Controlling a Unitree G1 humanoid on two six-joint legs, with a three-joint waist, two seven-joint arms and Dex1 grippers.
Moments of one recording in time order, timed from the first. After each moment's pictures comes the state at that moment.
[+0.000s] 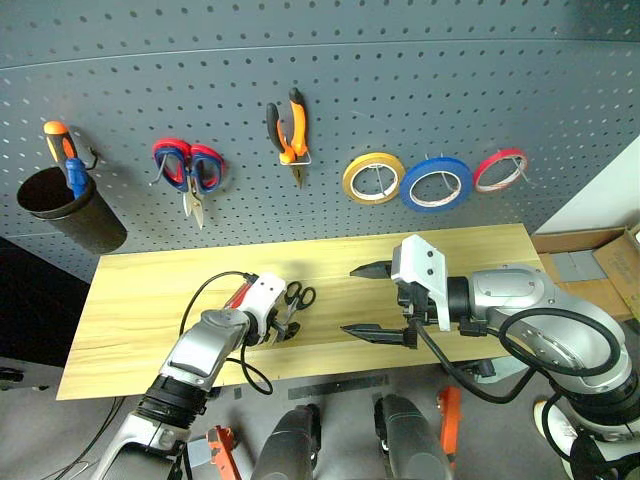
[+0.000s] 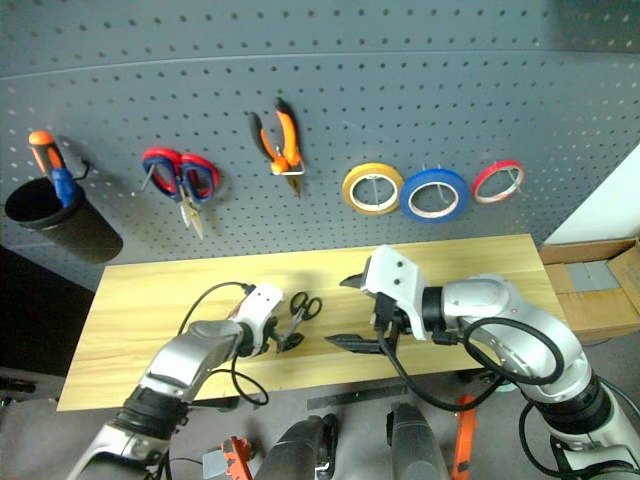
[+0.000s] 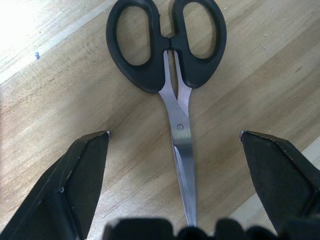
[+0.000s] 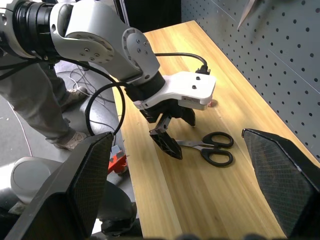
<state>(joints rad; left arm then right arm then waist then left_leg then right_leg) -0.36 0.48 -0.25 0.09 -0.11 0.87 -0.49 -0.50 -0.65 0.27 -0.66 0.52 0.90 0.78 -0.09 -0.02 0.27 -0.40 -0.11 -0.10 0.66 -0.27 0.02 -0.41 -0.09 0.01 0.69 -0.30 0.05</state>
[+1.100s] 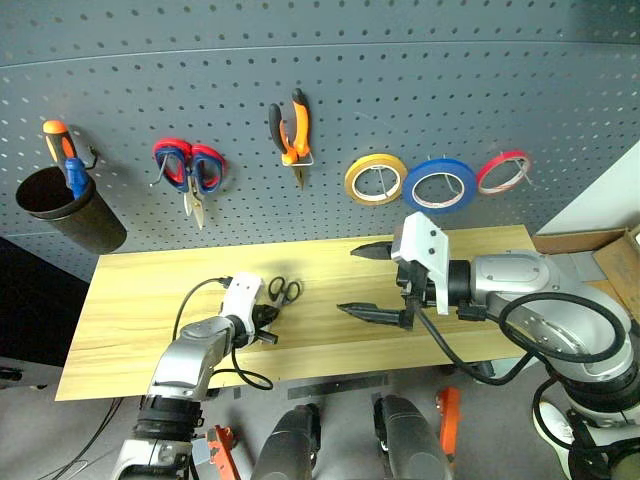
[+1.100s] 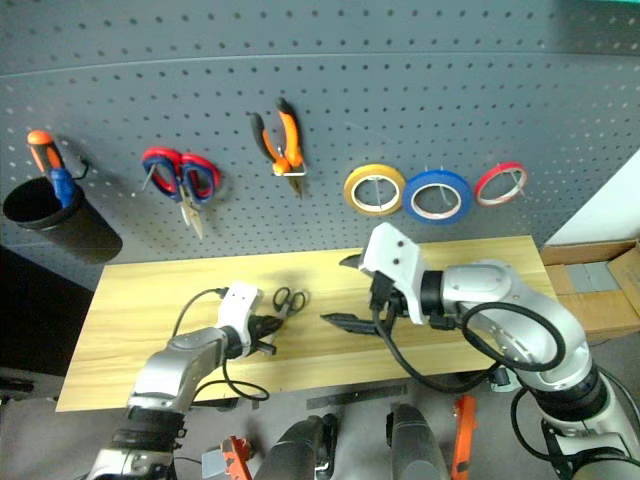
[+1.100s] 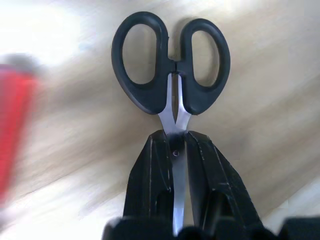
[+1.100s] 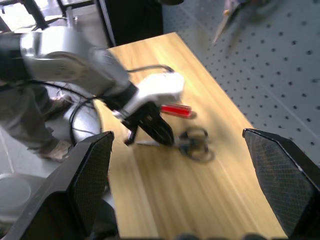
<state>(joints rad) -0.19 0.36 0.08 -0.02 -0.20 0.70 -0.43 -0.58 -0.62 0.21 -0.65 0.54 0.96 0.73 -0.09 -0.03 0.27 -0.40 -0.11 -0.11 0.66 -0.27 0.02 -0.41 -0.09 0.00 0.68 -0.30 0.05</state>
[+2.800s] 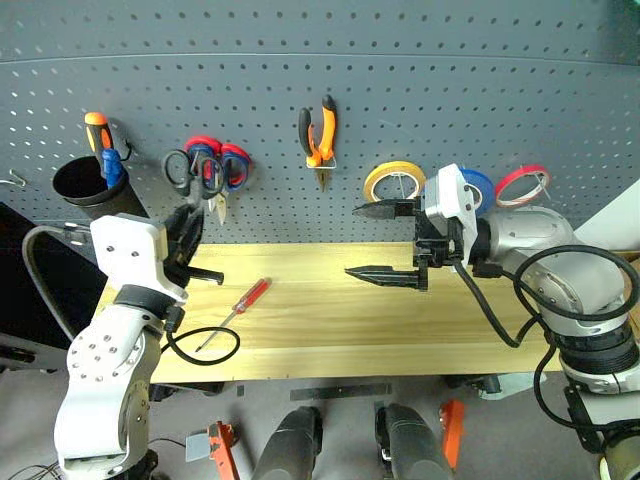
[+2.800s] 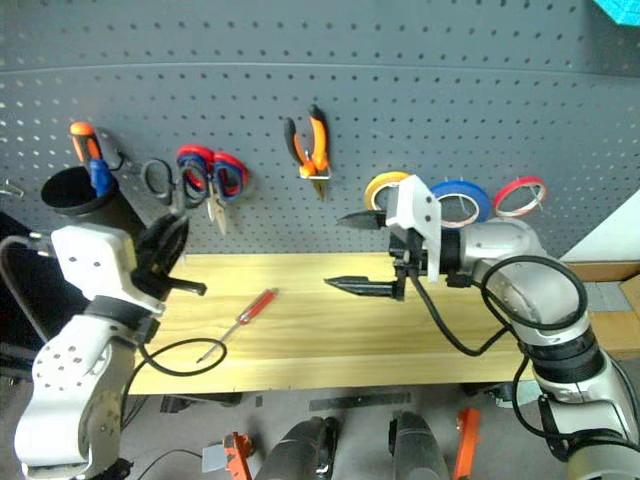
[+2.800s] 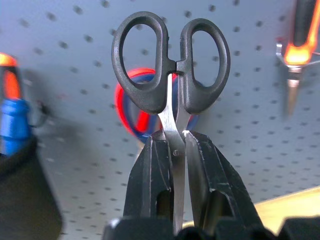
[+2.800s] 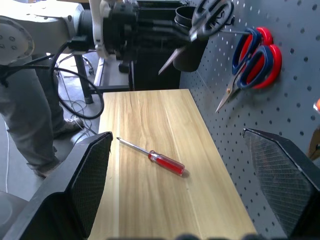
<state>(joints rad) -0.04 0.39 0.30 -0.66 -0.29 0.52 -0.26 -0.68 -0.61 0.17 -0.36 0.53 0.60 0.99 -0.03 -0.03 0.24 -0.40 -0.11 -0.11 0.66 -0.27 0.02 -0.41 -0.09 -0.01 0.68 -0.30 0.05</state>
